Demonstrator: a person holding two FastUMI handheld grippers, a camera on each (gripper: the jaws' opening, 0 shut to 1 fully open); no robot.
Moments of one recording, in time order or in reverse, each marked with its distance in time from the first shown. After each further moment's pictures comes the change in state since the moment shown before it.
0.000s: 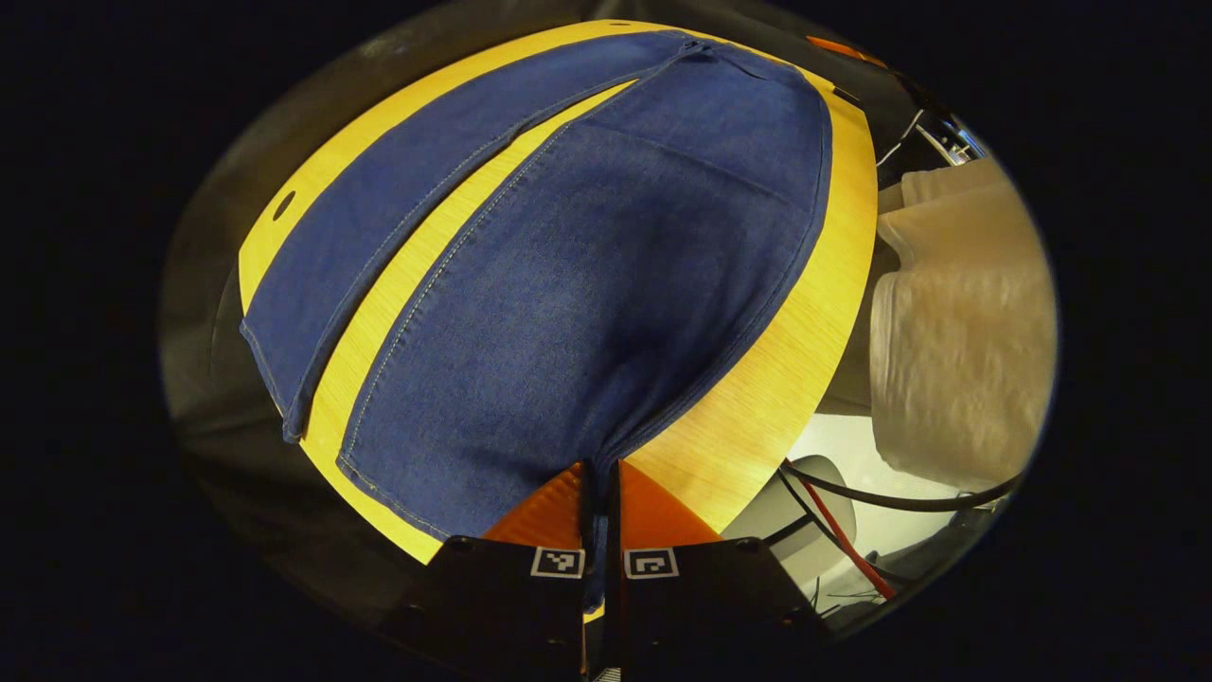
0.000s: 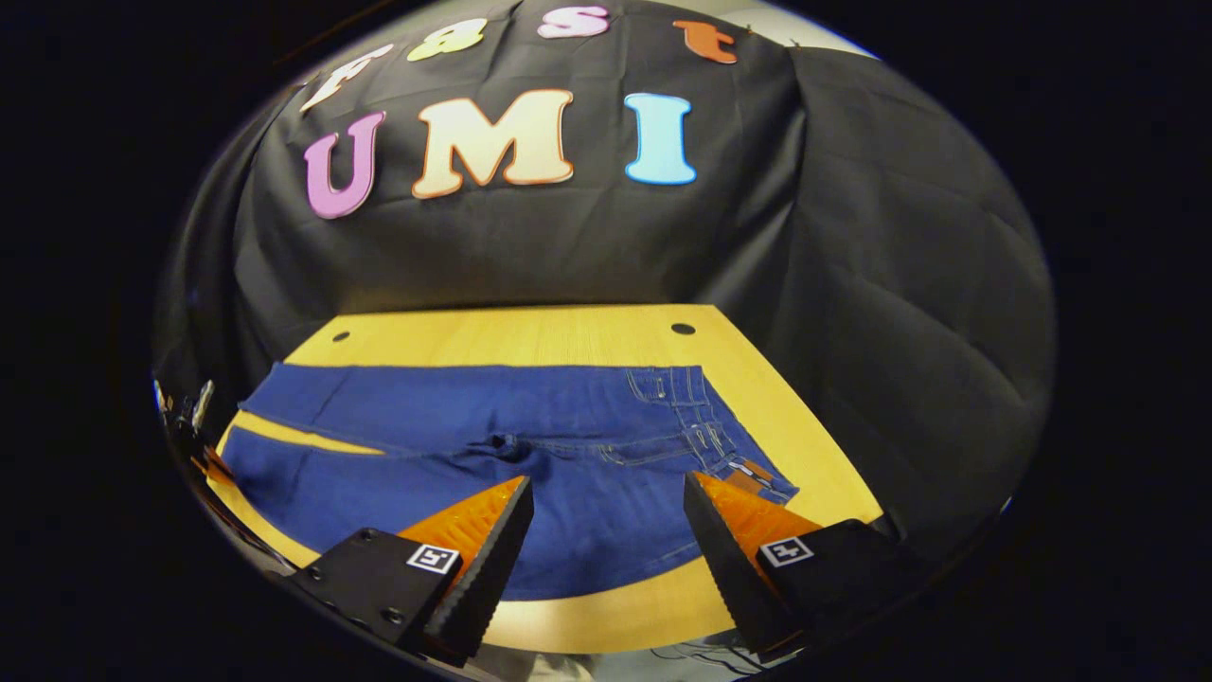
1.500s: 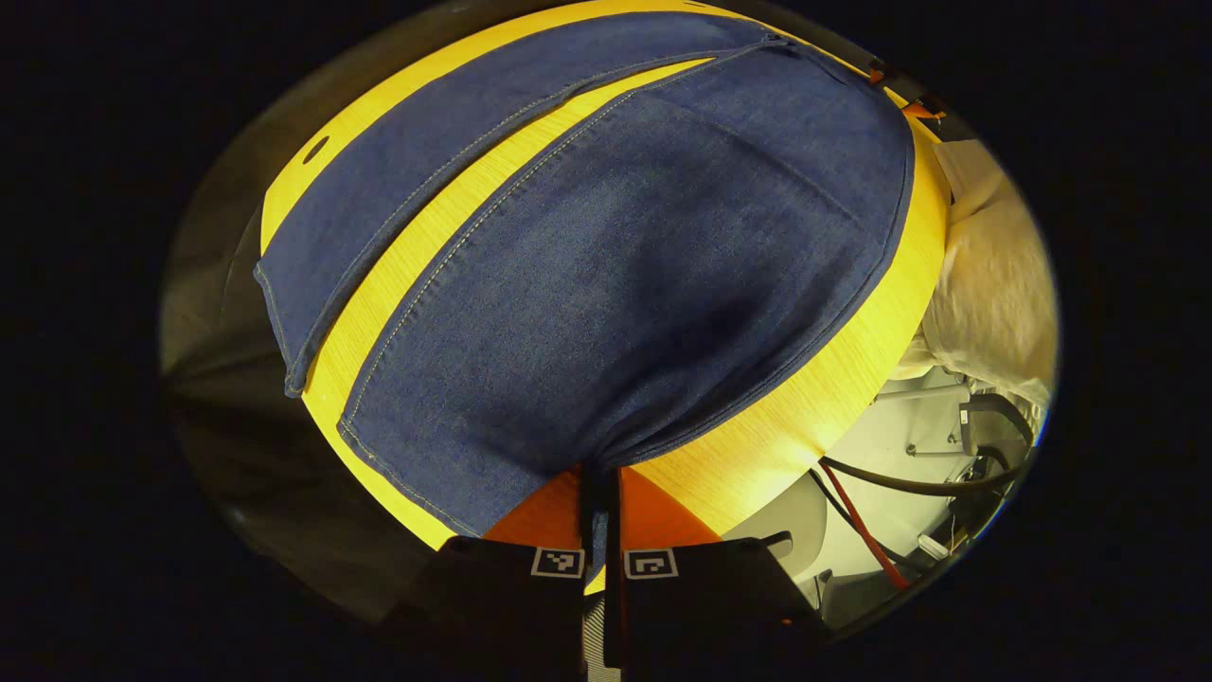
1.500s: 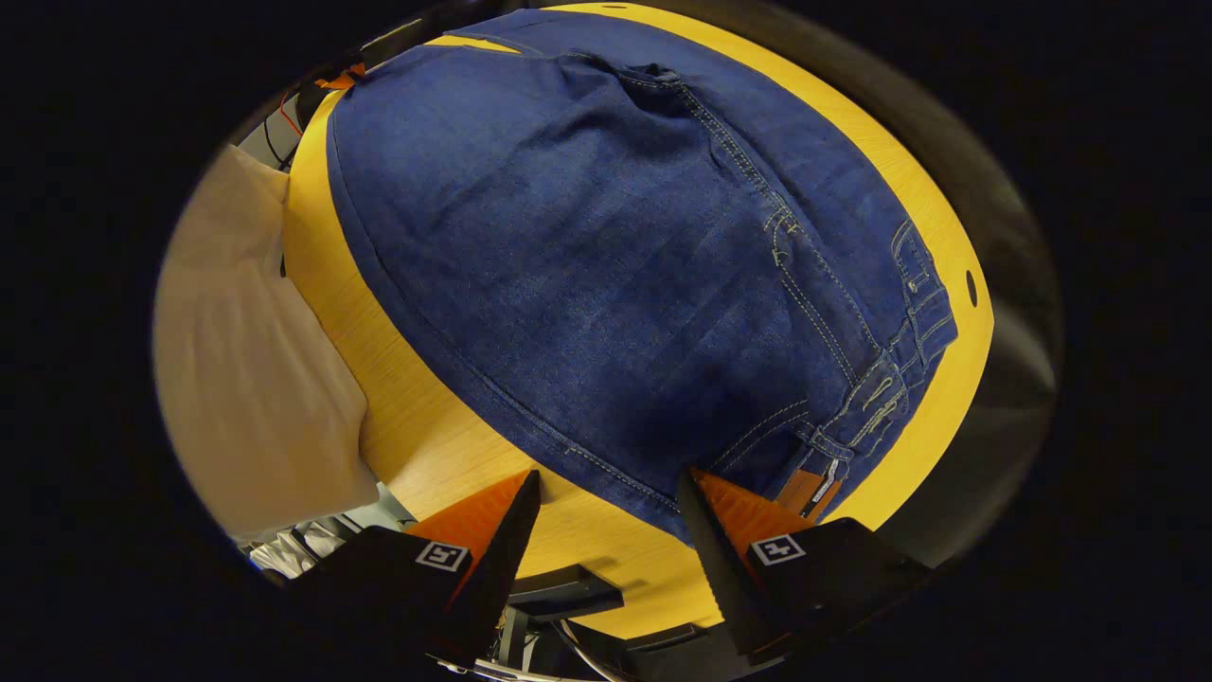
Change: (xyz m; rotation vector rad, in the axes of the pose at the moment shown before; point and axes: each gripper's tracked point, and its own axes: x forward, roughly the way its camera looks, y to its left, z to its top) left arm -0.001 0.009 -0.009 -0.174 0.138 0.067; right arm 0.085 -0.055 -0.140 -0.960 0.775 0.492
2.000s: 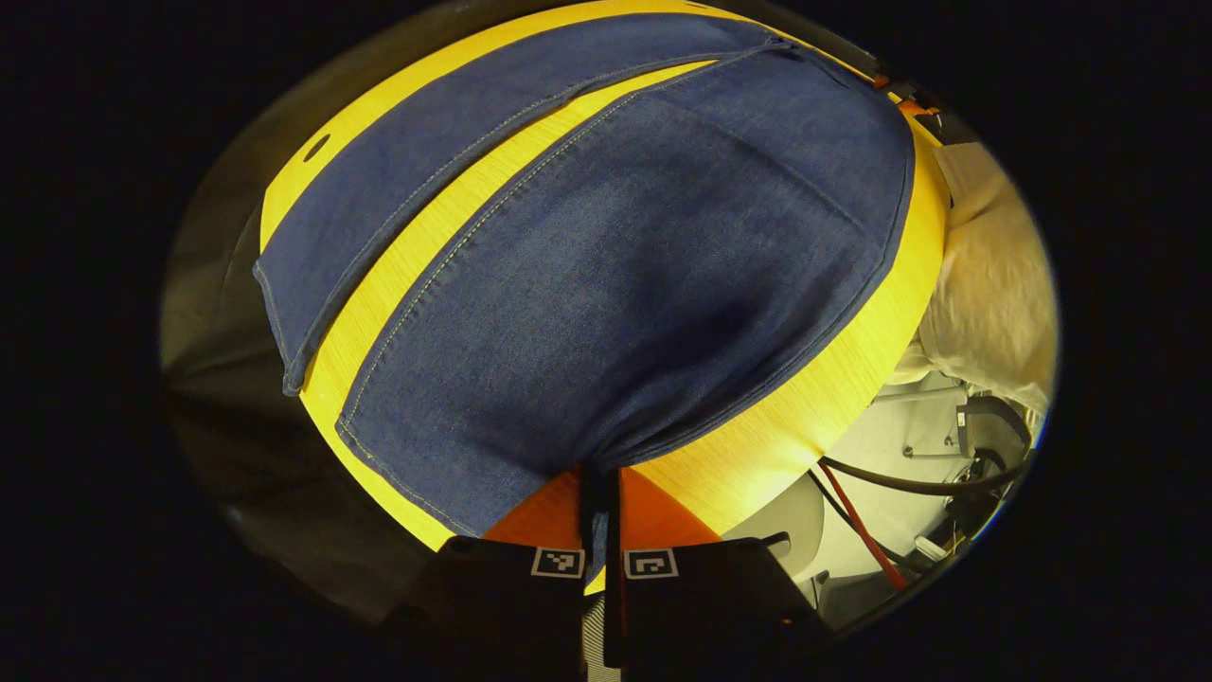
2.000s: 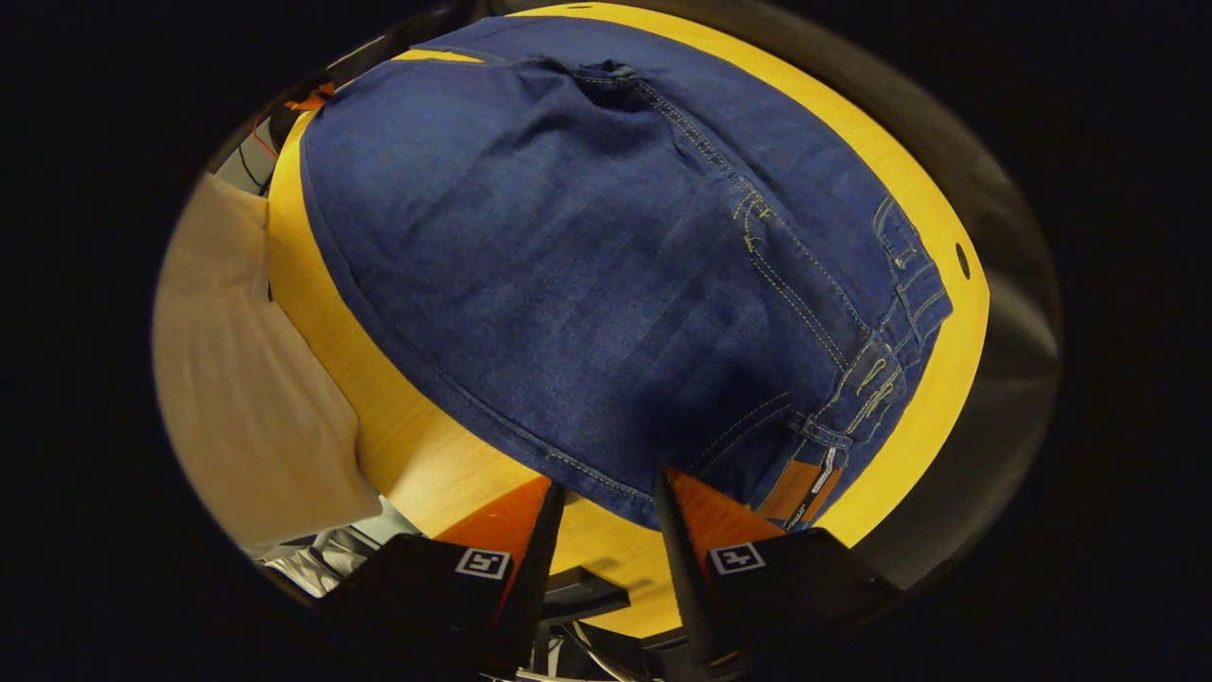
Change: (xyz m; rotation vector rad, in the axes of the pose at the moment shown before) left arm 0.000 0.000 0.001 -0.008 -0.006 -0.006; right arm 0.001 -0.009 0.000 0.116 -0.022 -0.006
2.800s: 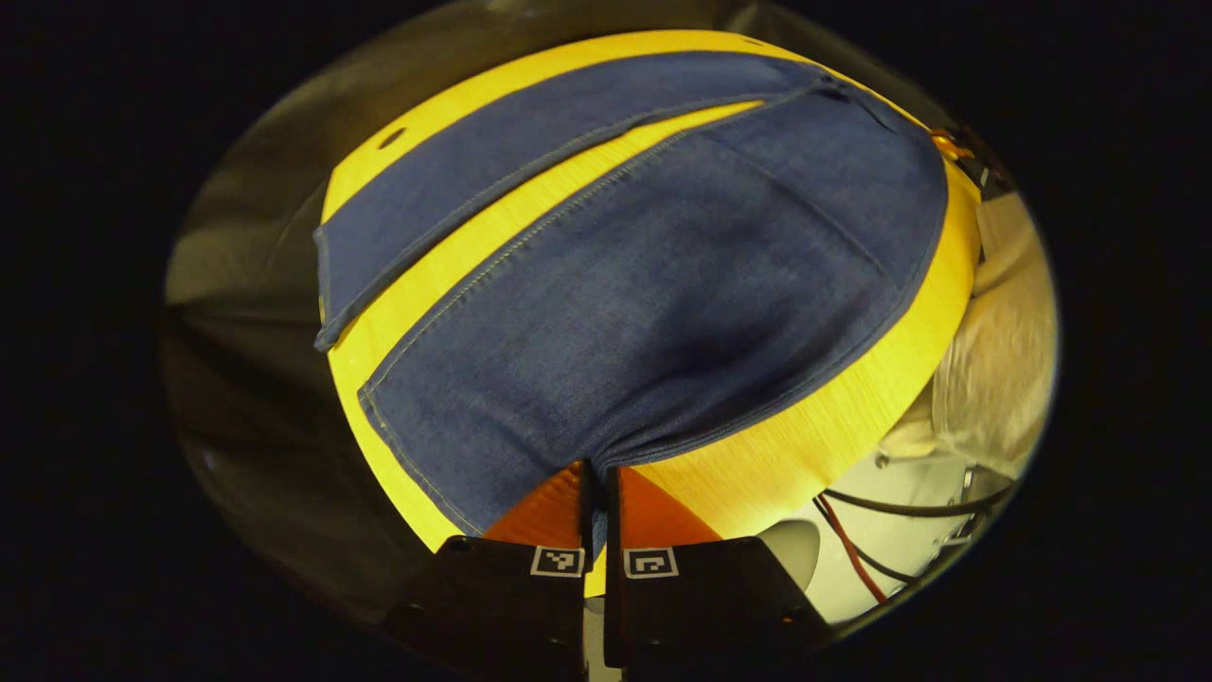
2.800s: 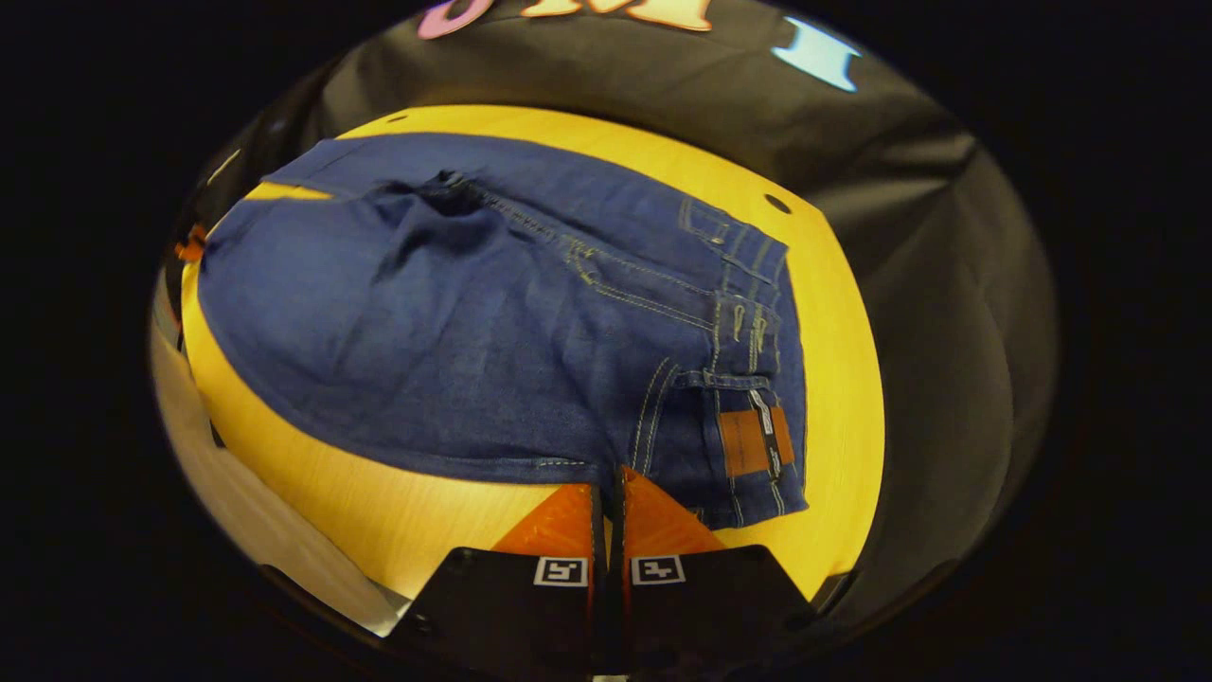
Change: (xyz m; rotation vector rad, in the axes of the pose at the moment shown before) left arm 0.001 0.001 0.006 -0.252 -0.225 0.157; right arm -0.004 -0.017 0.011 0.552 -0.383 -0.305
